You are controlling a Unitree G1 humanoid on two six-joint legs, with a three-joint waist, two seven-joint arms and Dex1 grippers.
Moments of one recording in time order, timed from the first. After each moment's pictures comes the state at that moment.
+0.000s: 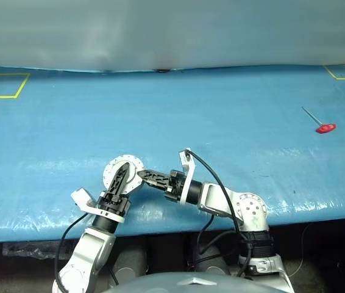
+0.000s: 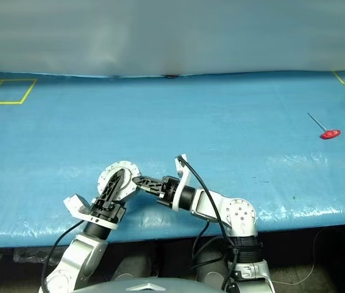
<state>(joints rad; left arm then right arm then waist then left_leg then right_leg) 0.43 -0.07 0.14 -0.38 -1.57 0.58 -0.19 -0.21 -0.01 0.00 -0.11 1.47 1.11 -0.06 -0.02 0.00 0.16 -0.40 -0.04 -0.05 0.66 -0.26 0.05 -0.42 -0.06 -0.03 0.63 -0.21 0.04</state>
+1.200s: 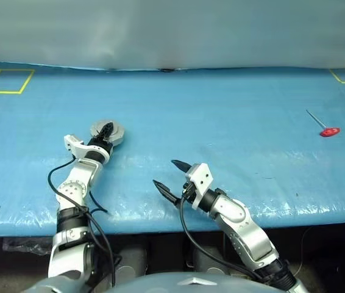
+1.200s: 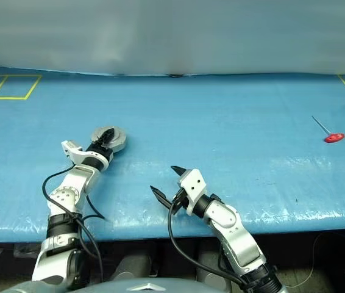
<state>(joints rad) -0.46 0.17 0.43 0.45 -1.27 0.47 -0.02 0.03 -0.27 0.38 -0.22 0.20 0.10 0.46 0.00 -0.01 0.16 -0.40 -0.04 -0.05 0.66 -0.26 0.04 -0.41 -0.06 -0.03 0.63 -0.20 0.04</state>
